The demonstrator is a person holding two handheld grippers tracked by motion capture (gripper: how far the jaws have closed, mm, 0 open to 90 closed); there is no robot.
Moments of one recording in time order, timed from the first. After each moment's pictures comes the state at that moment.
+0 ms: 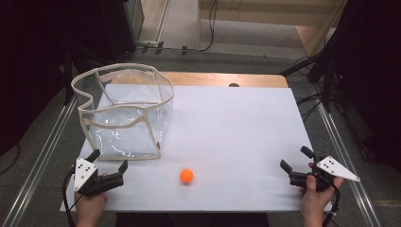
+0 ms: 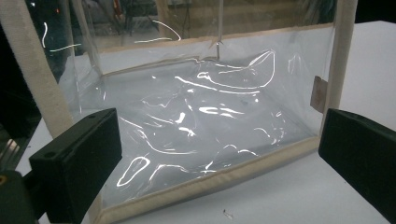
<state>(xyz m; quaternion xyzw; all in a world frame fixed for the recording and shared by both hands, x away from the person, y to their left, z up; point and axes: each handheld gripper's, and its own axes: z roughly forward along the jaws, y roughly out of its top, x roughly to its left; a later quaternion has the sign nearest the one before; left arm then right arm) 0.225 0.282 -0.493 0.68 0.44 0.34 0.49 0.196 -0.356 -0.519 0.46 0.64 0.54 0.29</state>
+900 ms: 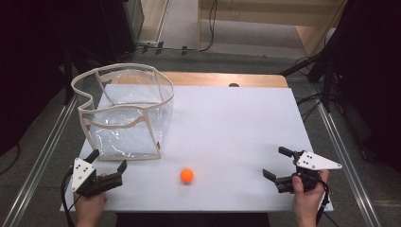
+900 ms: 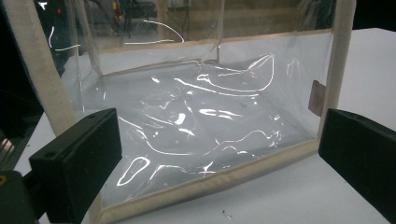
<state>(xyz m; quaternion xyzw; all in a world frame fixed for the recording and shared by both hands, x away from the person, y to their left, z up) 0.224 0.284 -0.493 0.67 0.44 0.34 0.49 0.201 -0.306 -0.479 0.36 0.75 0.52 0.19</state>
